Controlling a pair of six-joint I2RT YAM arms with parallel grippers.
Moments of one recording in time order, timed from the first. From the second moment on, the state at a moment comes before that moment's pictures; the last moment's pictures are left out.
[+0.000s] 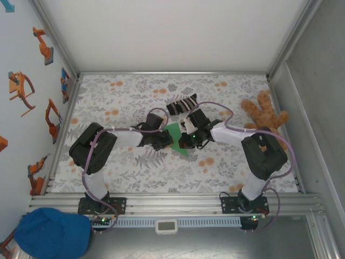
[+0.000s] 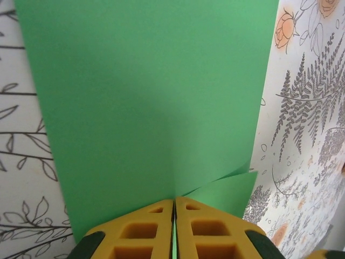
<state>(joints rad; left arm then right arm) -0.71 1.84 0.91 -0.04 0.36 -1.00 0.62 1.73 0.98 -0.39 -0.53 0.43</state>
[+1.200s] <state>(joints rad) -0.70 1.83 0.93 -0.09 0.37 -0.96 0.54 1.51 0.74 -0.32 -0.52 0.41</state>
